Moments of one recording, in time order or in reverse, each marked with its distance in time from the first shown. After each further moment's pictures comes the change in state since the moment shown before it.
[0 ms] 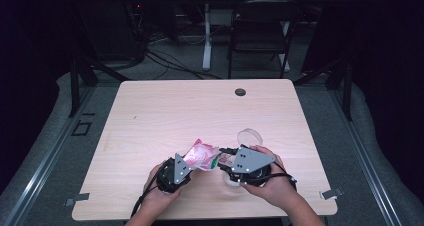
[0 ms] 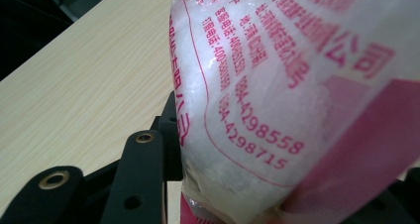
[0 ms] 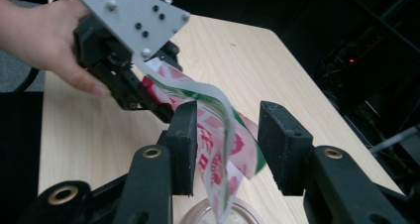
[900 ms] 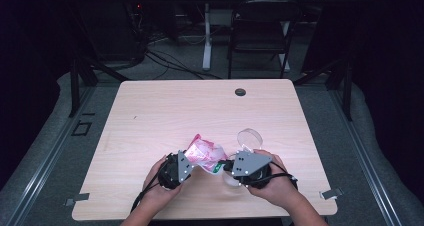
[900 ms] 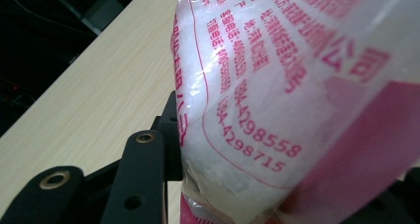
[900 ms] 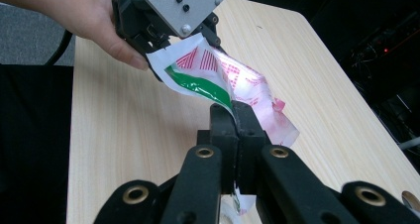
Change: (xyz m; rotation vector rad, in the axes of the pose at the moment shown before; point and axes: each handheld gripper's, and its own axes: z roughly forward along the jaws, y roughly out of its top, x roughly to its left) left arm 0.003 0.013 0.000 0.018 0.078 0.107; right arm 0.001 -0.005 -0.001 0.066 0.089 -0.014
